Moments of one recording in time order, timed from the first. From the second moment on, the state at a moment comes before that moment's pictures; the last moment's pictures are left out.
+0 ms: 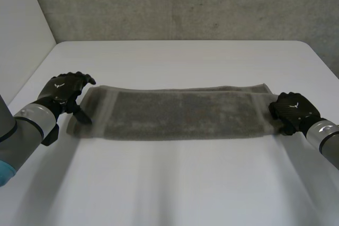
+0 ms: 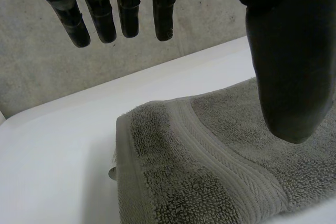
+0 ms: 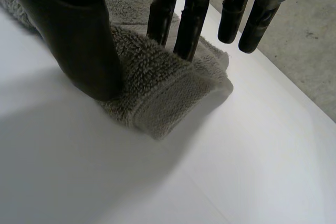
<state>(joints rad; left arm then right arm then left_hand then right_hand) 4.59 -1.88 -1.74 3.37 -1.31 3.24 1.51 -1.00 1.69 -0.31 1.10 2.50 0.29 0.27 0.22 0.23 0.06 0.90 0.91 0.22 0.25 0.72</state>
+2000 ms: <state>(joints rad) 4.25 -2.01 -1.48 3.37 -1.32 3.04 1.90 -1.29 1.79 -0.27 1.32 2.77 0.29 0.26 0.22 0.23 0.06 0.24 0.25 0.22 0.25 0.06</state>
